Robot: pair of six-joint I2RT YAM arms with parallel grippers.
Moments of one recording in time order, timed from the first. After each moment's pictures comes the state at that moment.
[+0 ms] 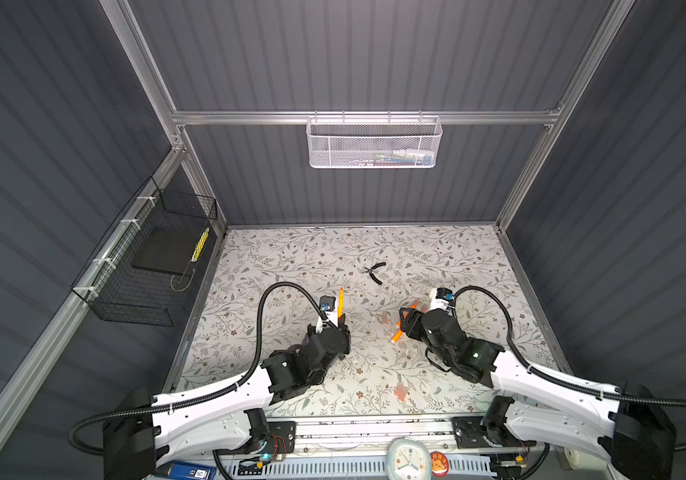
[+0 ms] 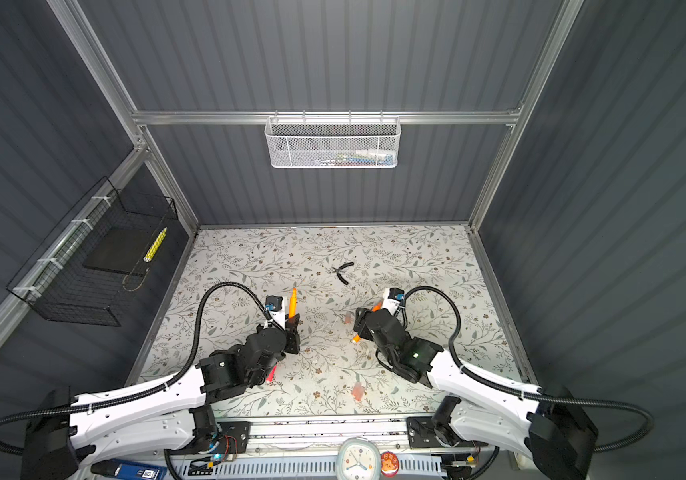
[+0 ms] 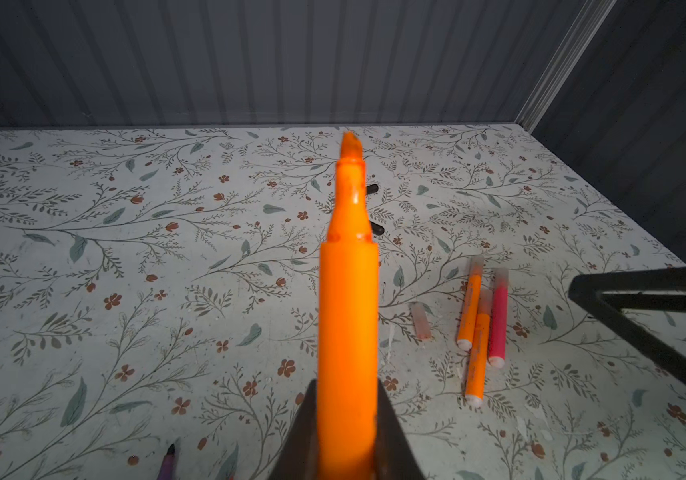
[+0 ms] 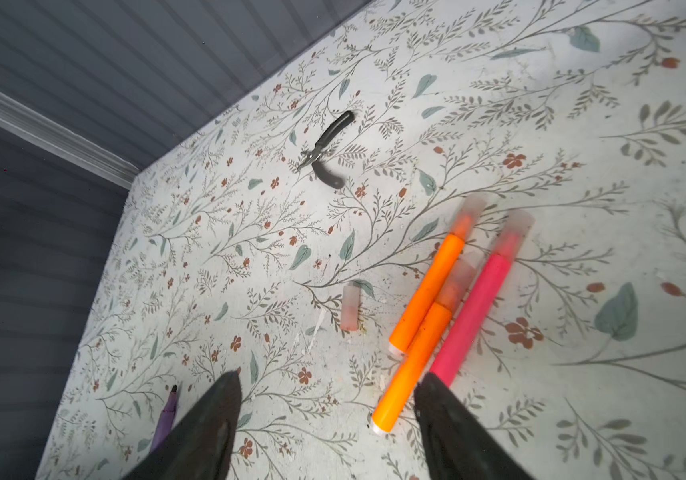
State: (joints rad) left arm -1.13 1.05 0.60 -0.06 -0.70 -0.48; right arm 0.86 1.13 0.61 -0.11 0.42 0.91
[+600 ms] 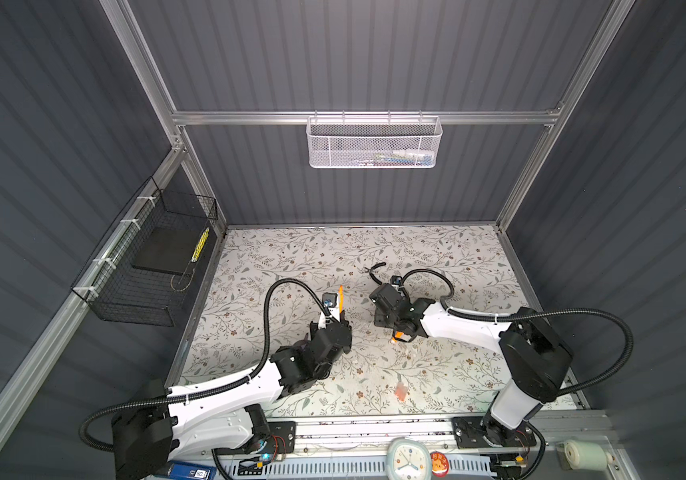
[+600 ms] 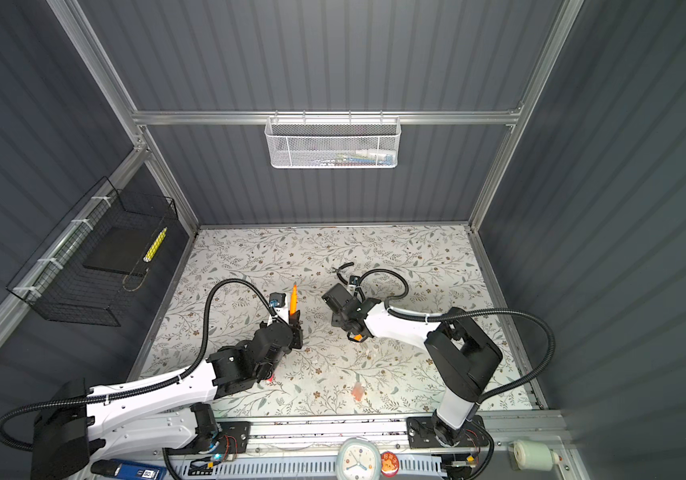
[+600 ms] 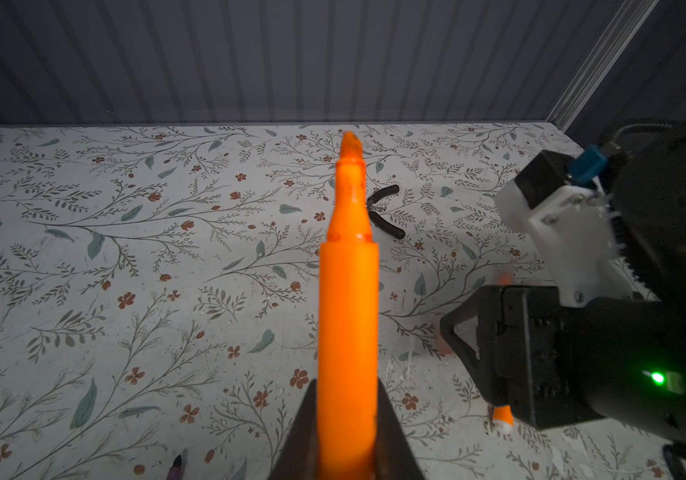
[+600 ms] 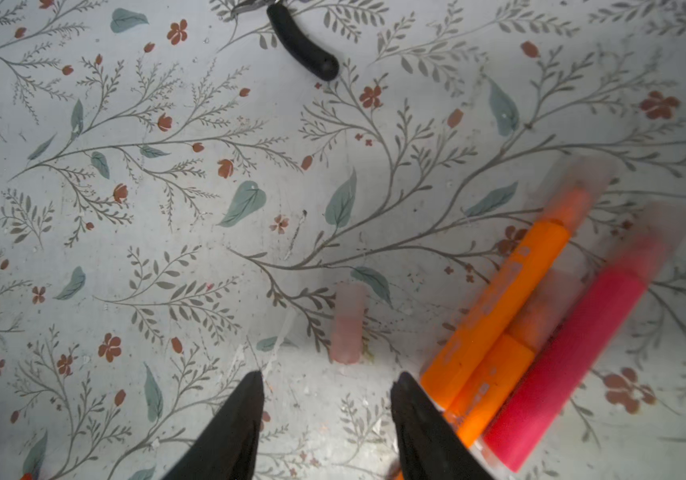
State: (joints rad) left arm -1.08 1.09 0.61 -0.03 -0.71 -0.49; right arm 0.83 1.73 1.07 -0.38 0.33 0.82
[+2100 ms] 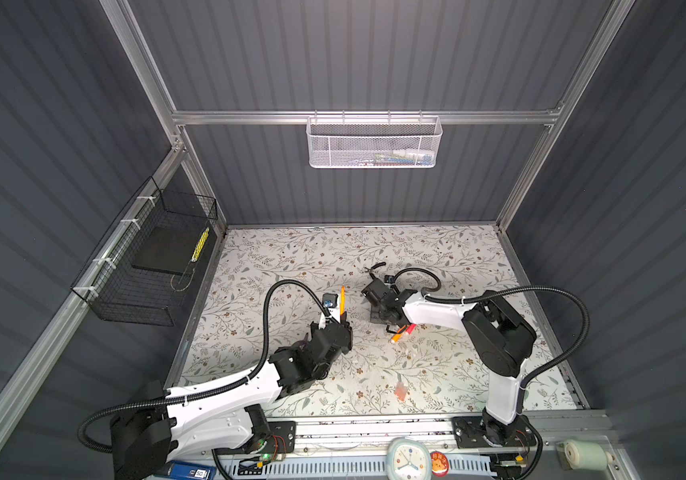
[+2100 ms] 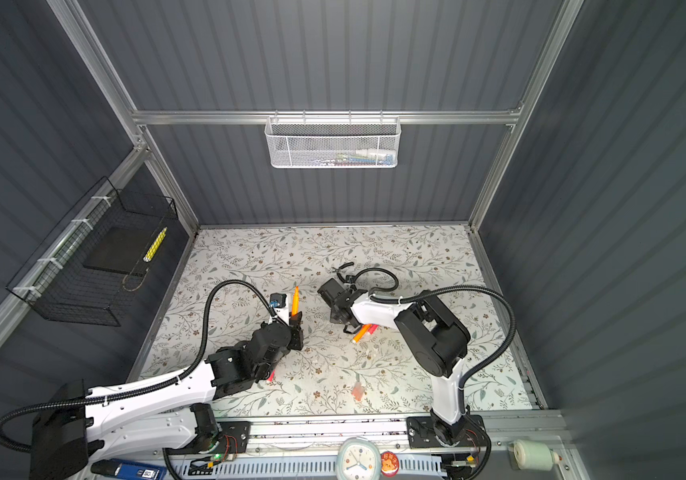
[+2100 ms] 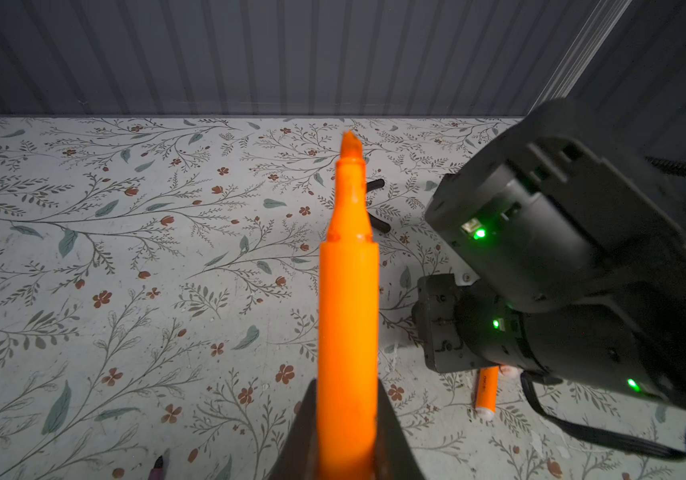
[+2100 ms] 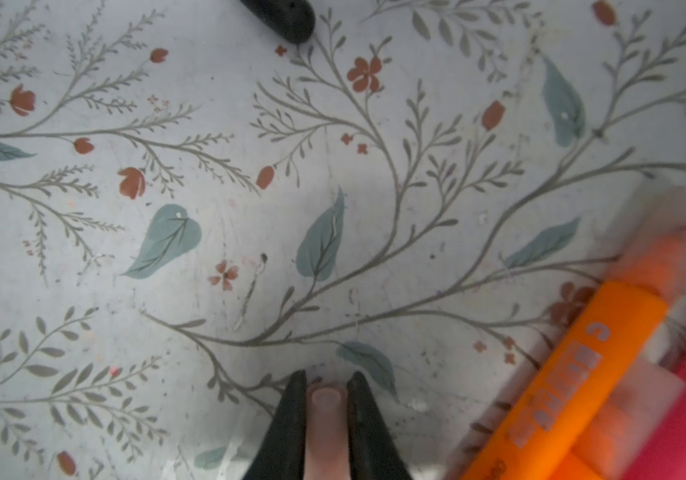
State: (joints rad) left arm -1.08 1.09 0.59 -0.01 -0.65 -0.49; right arm 0.78 1.90 1.14 -0.40 0.32 0.79
